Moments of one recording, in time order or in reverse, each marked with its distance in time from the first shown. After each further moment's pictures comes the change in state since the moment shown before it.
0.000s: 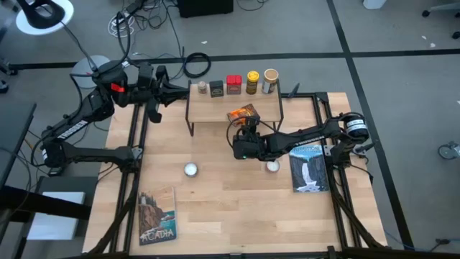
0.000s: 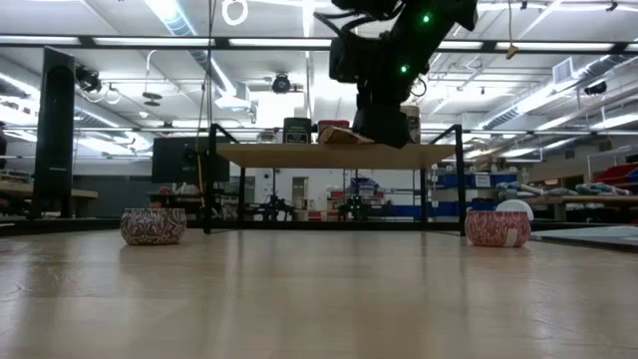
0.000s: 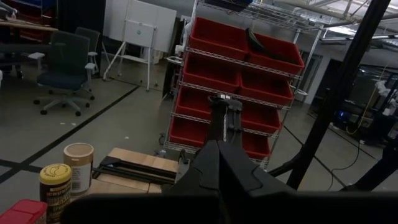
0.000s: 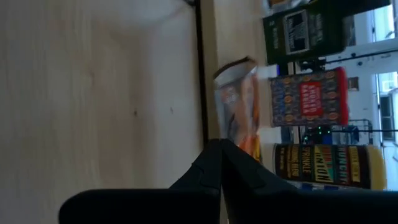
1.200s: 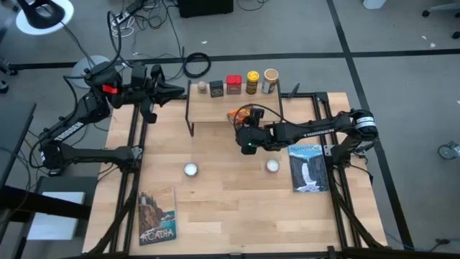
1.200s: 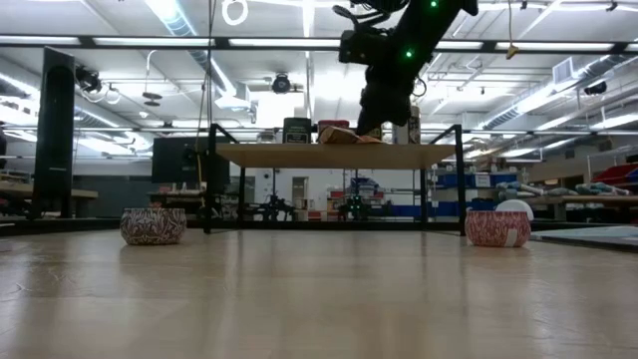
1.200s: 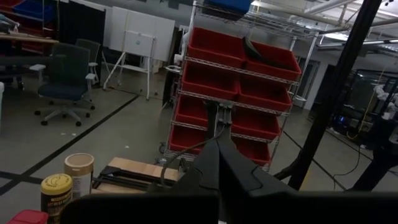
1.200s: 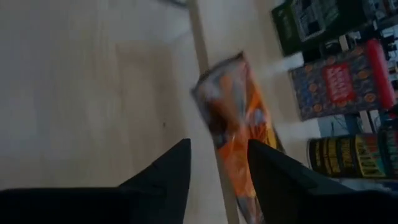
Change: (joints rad) left arm 0.000 -0.034 0.000 0.009 -0.005 0.001; right arm -0.077 -0.105 0.000 -0.056 -0.243 0.137
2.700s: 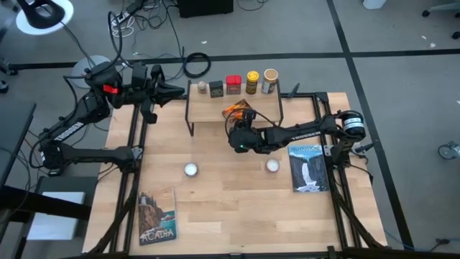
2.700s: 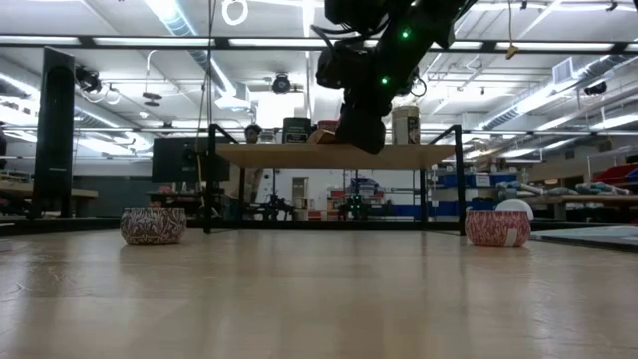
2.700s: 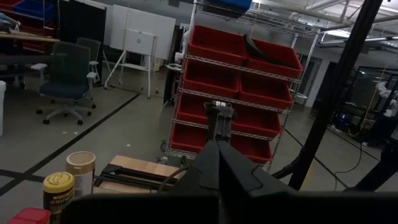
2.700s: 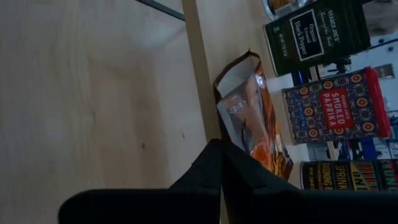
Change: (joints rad) left arm 0.000 0.000 0.000 -0.012 -0.002 0.011; right arm -0.013 0.129 0.000 0.208 0.111 -0.129
